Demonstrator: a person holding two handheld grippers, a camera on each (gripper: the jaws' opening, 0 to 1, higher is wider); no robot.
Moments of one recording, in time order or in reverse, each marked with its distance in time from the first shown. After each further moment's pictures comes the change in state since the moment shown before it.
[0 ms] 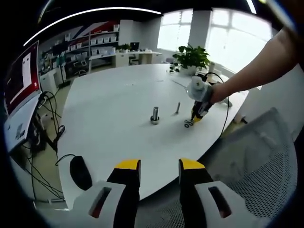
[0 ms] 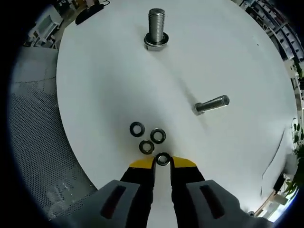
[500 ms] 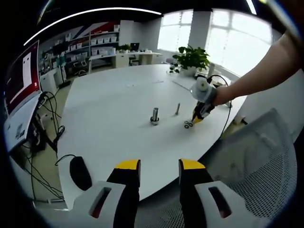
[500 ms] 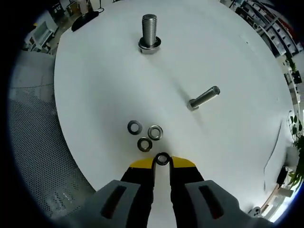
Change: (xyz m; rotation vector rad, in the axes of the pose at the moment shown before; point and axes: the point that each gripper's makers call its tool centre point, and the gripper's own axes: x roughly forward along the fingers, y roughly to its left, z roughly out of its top) left arm -0.001 0.000 0.002 -0.003 -0.010 0.000; right arm -0.003 -0.005 -0.006 0.055 -0.059 -0.027
